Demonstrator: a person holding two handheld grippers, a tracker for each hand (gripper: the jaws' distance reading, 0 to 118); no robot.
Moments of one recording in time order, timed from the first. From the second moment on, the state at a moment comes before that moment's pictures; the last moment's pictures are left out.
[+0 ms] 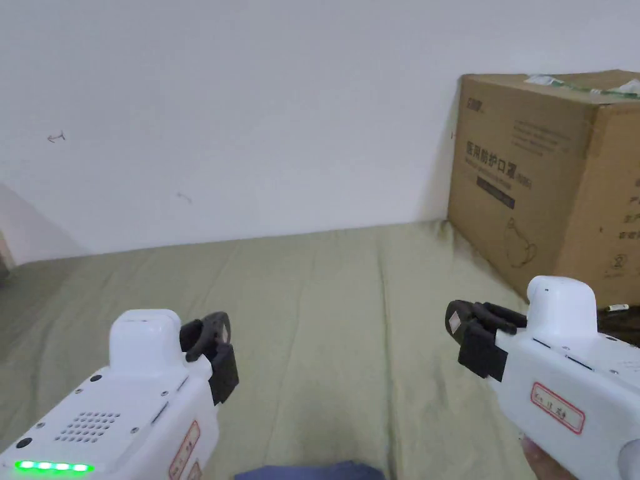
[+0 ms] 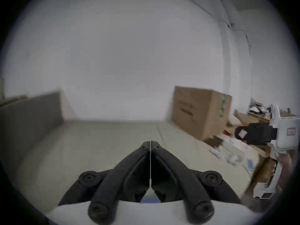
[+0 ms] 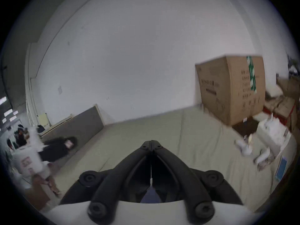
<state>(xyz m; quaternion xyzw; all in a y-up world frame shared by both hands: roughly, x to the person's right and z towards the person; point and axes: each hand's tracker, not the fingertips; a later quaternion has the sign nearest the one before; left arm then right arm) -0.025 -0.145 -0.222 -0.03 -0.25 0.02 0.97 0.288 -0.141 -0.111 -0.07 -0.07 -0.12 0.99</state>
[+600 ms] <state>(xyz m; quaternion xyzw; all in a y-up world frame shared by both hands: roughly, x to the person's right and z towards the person) -0.048 -0.157 -0.205 0.02 -0.12 0.02 0.99 0.267 -0.146 -0.117 0.03 -0.16 -0.05 0.99</state>
